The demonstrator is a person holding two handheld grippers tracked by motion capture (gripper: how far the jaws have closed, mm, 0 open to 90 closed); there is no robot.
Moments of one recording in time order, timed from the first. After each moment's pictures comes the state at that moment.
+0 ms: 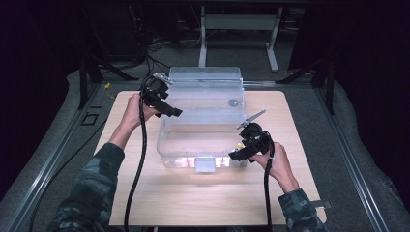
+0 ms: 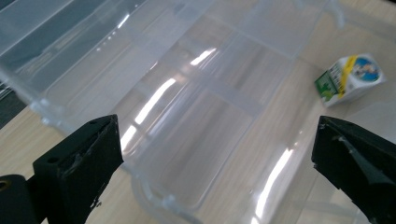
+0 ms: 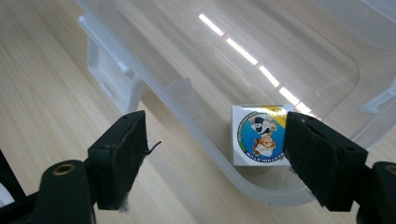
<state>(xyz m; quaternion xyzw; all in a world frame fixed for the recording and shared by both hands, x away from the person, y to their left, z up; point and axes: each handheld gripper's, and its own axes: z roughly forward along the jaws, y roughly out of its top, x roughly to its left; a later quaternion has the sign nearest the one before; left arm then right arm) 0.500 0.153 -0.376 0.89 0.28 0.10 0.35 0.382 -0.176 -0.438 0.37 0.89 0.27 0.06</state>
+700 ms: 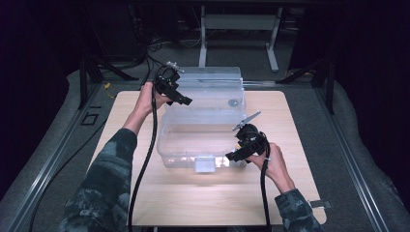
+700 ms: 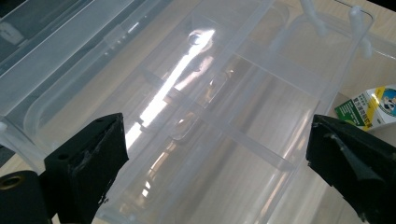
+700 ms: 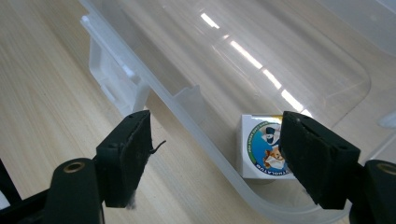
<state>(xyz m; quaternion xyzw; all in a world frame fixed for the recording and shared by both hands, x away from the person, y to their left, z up) 0.543 0.122 -0.373 0.89 0.28 0.10 0.33 0.382 -0.165 -0.444 0.36 0.89 0.27 0.06</state>
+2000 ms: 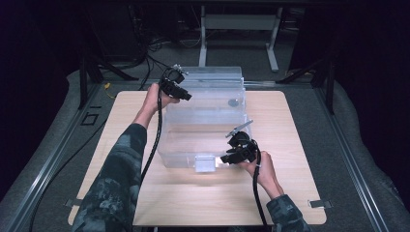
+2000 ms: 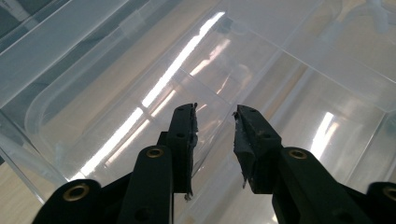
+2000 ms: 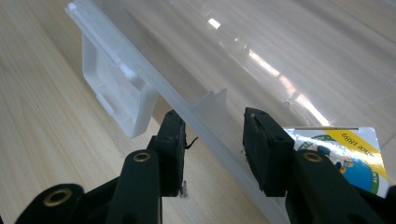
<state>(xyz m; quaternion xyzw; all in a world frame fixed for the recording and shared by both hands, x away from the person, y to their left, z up) 0.567 0.113 -0.401 0.89 0.31 0.12 0.32 0.381 -0.148 -0.480 0.37 0.88 0.29 0.05</state>
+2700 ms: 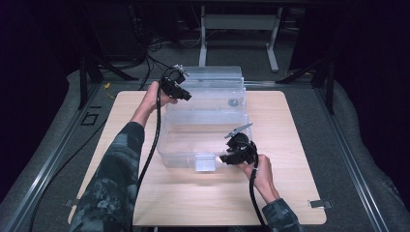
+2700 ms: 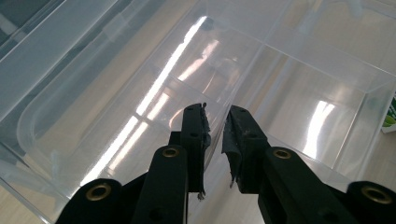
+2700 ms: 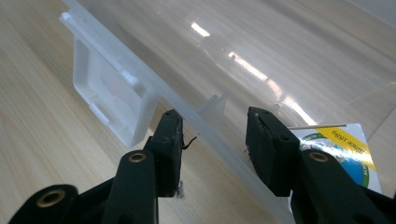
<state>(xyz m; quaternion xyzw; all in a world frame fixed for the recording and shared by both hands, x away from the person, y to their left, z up) 0.561 0.112 -0.392 0.91 0.26 0.11 0.31 0.374 -0.143 -0.479 0.39 0.87 0.29 0.08</state>
